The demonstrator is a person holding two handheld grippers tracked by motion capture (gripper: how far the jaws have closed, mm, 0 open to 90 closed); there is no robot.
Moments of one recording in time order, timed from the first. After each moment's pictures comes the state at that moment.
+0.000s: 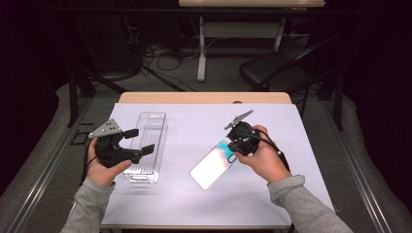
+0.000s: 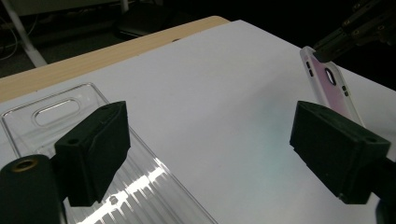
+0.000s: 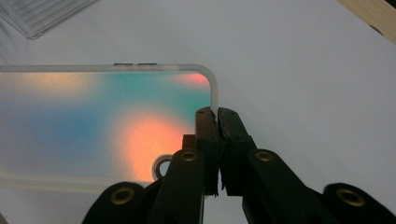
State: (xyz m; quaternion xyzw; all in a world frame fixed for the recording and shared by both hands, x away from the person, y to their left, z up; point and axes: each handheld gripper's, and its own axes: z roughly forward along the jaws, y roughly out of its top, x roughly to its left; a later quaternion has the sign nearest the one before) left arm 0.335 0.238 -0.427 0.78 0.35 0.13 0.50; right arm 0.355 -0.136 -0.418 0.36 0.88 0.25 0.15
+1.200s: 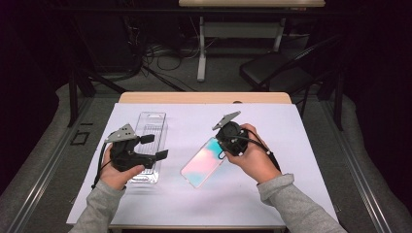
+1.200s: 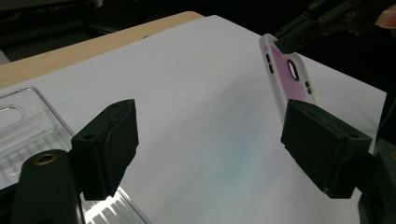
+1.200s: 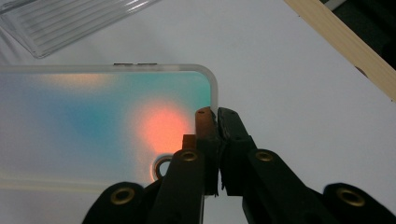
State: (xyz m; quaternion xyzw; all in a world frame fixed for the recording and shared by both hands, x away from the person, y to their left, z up) left arm 0.330 0.206 -0.439 0.79 0.31 0.10 0.51; right arm 0.351 -0.107 -0.411 0.33 0.89 0.26 0.19
